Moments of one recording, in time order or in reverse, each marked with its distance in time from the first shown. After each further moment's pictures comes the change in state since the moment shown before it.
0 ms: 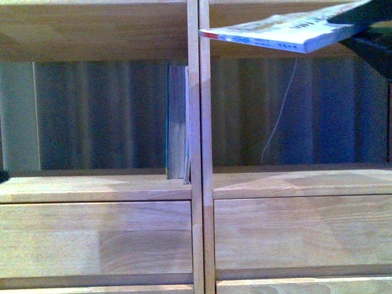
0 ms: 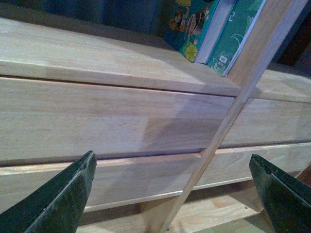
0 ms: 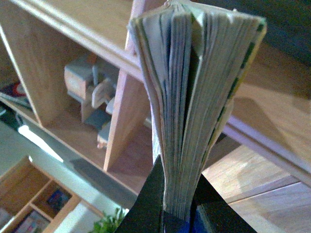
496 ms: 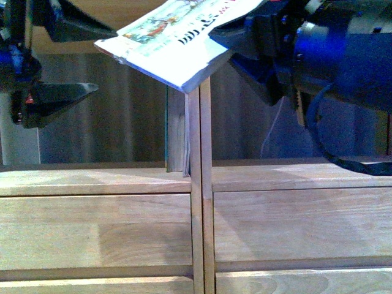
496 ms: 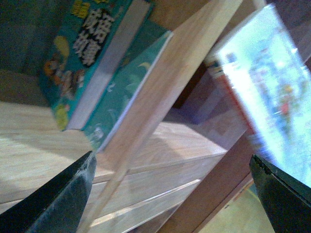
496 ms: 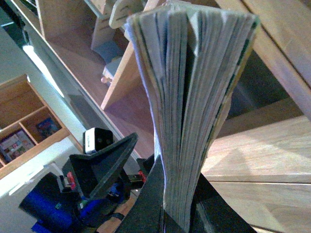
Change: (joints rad) left arm -0.283 0.124 0.369 0.070 0.037 -0.499; right arm 0.257 0.207 0.063 0.152 0.017 -0.351
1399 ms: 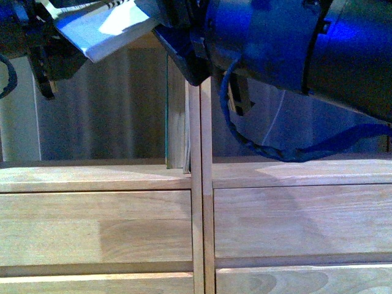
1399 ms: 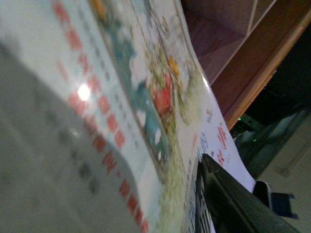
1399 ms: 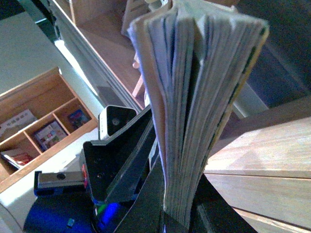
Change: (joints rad) left arm -0.096 -0.023 -0.094 0.405 0.034 -0.320; right arm 0.168 0.090 0.096 0.033 0.018 0.035
